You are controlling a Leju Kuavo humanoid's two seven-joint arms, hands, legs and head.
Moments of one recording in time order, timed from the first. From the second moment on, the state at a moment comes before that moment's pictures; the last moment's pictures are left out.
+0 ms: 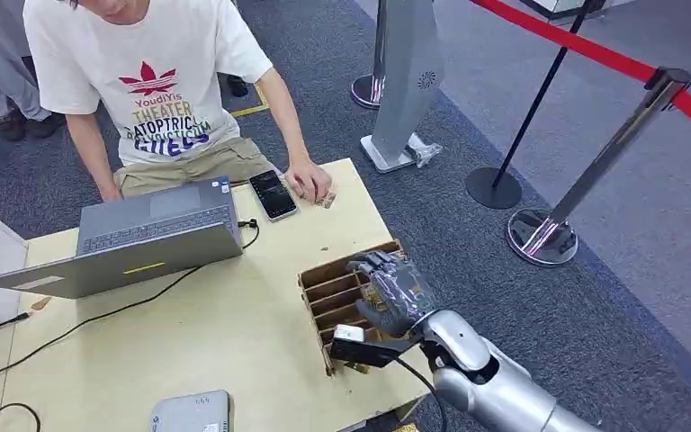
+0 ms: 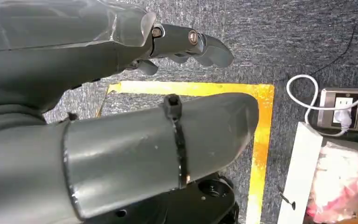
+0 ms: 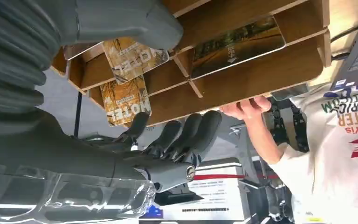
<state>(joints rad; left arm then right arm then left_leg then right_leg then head) 0.02 -0.06 0.30 -0.17 -0.14 0.08 -0.18 0.00 -0.38 0.42 -1.57 0.93 -0.22 0.04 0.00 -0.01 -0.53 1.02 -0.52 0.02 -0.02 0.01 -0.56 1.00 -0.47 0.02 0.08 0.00</state>
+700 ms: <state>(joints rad) 0.03 -0.05 0.32 -0.17 -0.13 0.07 -0.18 -0.02 -0.38 0.42 -1.53 0.91 -0.21 0.01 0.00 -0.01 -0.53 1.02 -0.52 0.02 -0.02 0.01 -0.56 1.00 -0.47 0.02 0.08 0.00</state>
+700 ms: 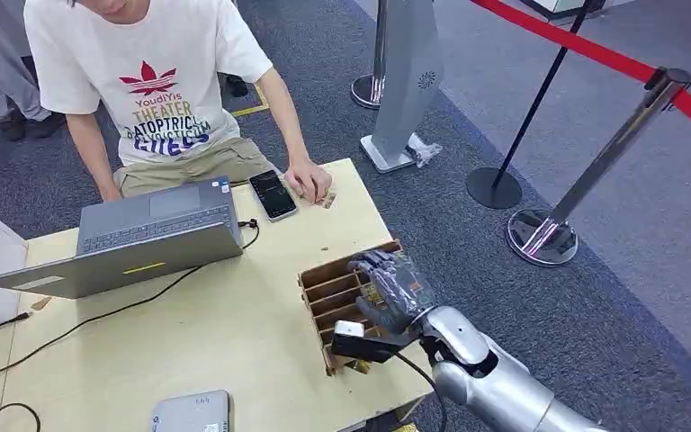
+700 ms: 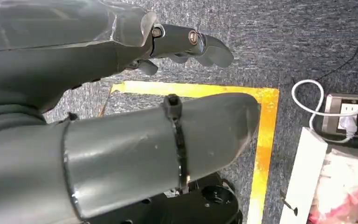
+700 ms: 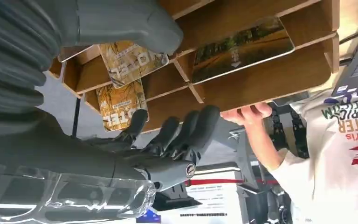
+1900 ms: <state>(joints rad) 0.03 -0.05 0.32 -0.17 -0.15 0.08 -0.16 0.02 -0.38 0.43 -1.57 0.92 -0.22 0.03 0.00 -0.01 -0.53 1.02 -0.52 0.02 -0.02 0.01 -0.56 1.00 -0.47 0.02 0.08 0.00</state>
